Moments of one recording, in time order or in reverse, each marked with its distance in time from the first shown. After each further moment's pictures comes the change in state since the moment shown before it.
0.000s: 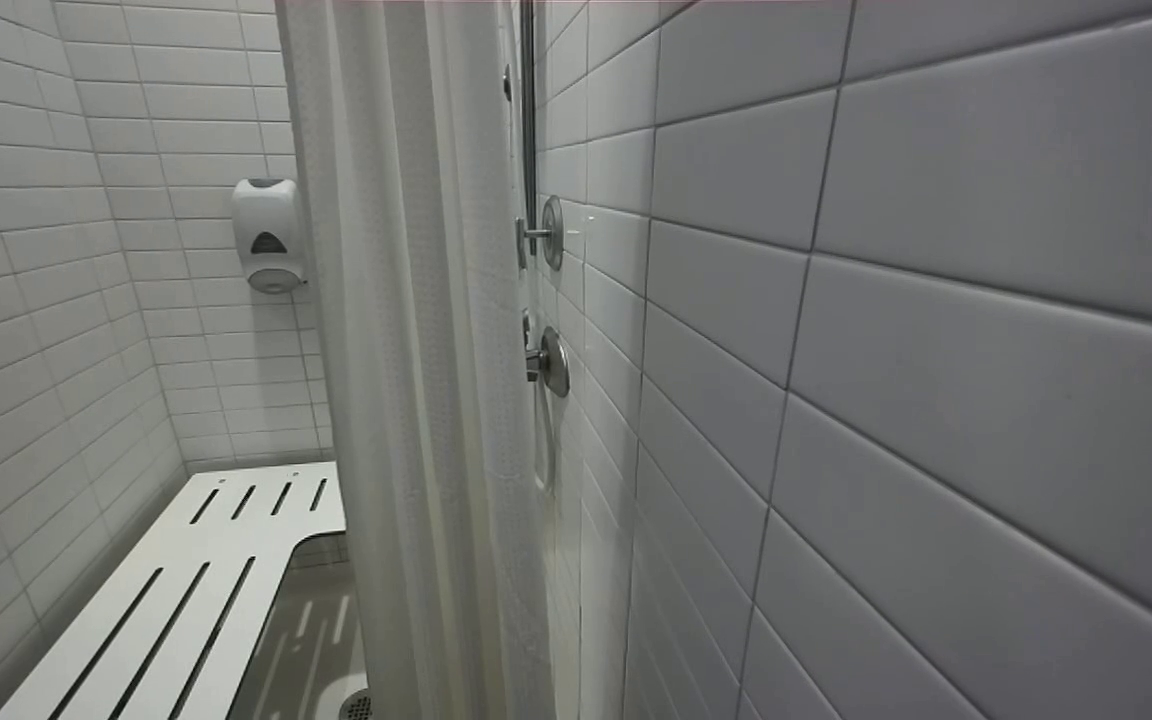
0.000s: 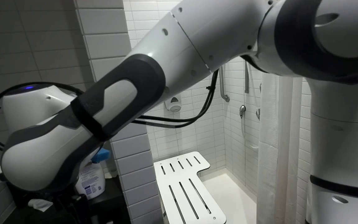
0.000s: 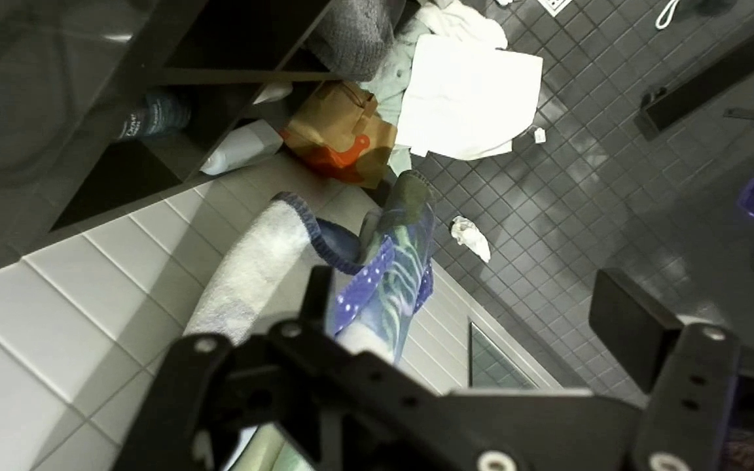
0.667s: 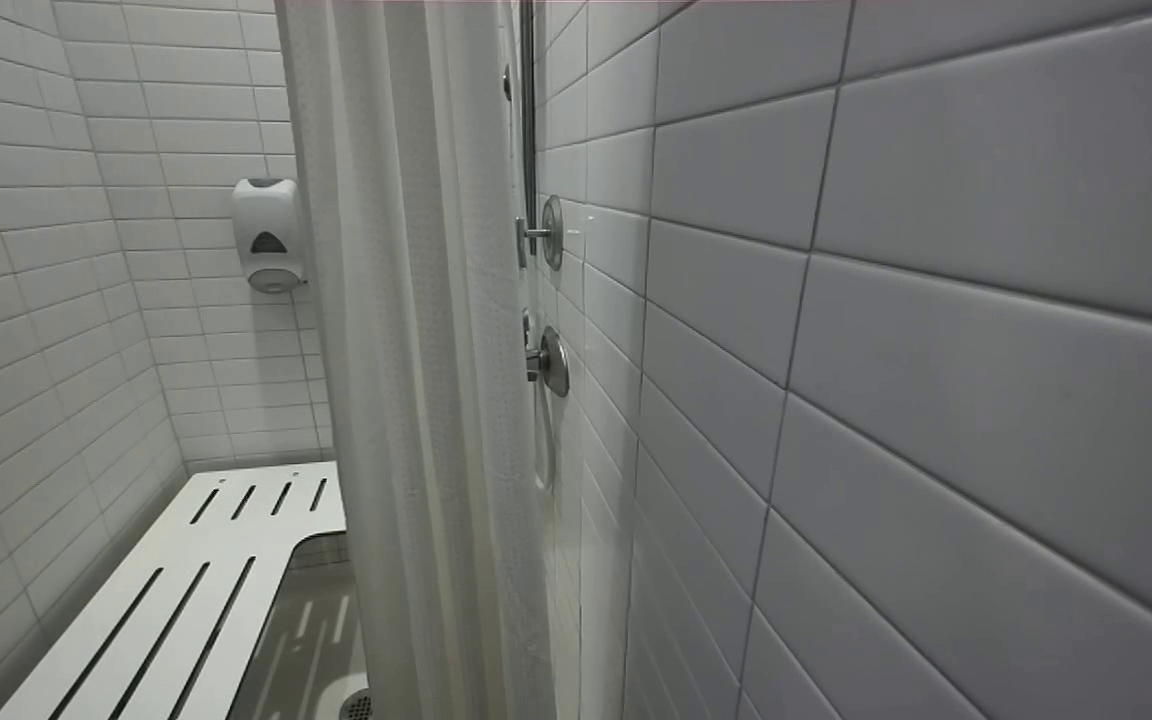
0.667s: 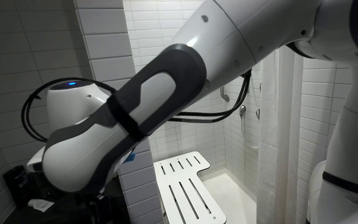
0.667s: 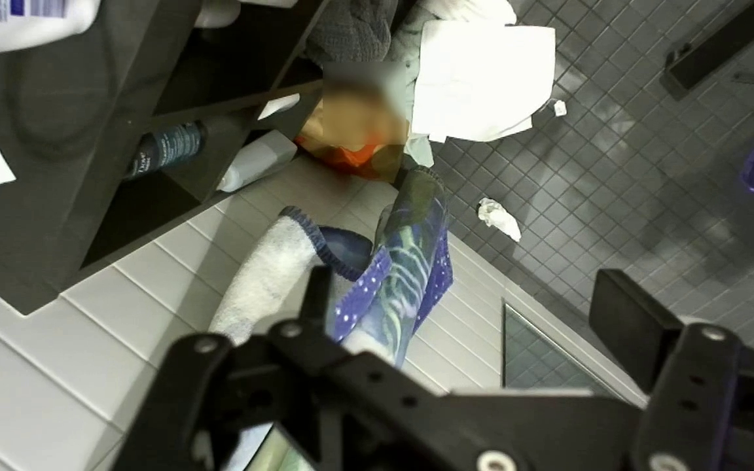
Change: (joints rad) arm -0.041 -0.203 -0.006 -0.244 0.145 0.143 -0.001
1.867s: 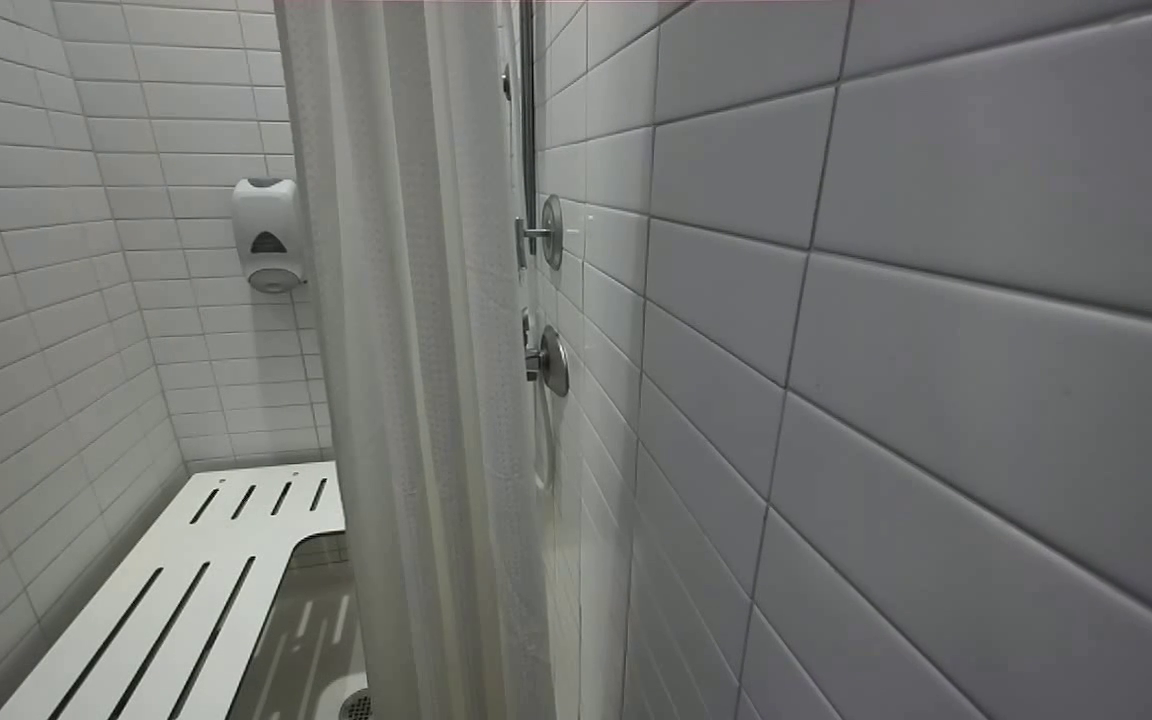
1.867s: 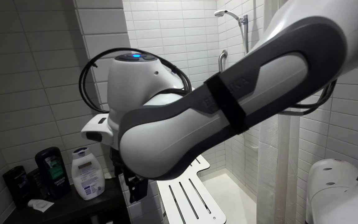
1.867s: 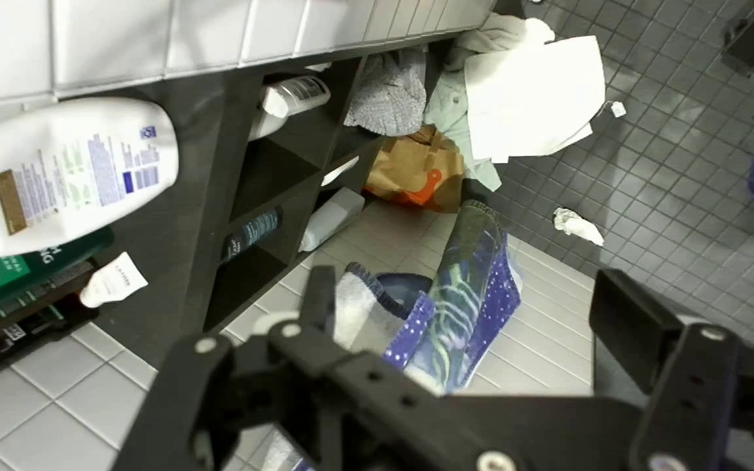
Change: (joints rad) arm 0.082 -0.418 -0.144 -0.315 0.029 0.043 0.137
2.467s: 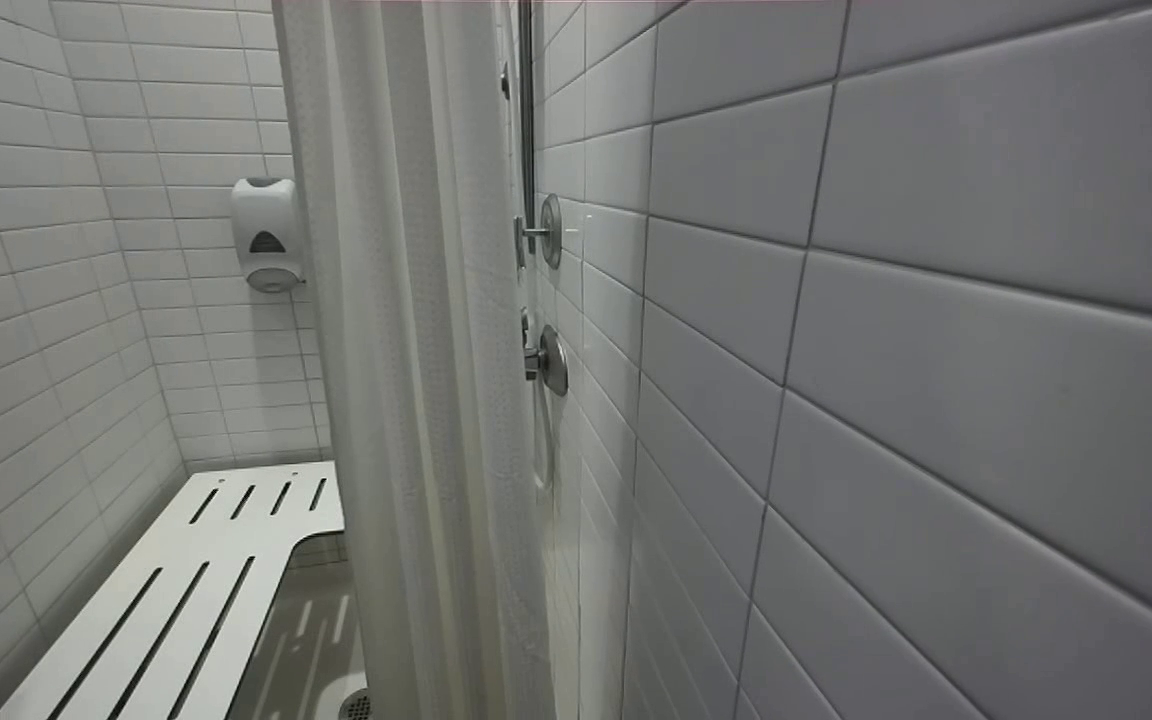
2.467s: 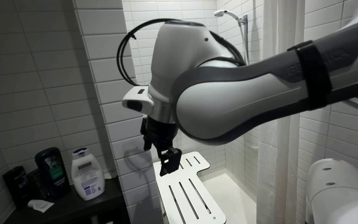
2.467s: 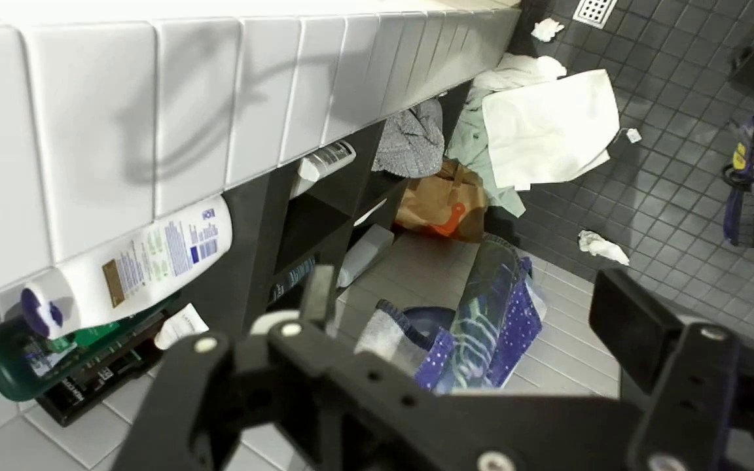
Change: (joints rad) arm 0.025 -0.302 -0.138 -0.101 -0.056 -0.163 -0.015
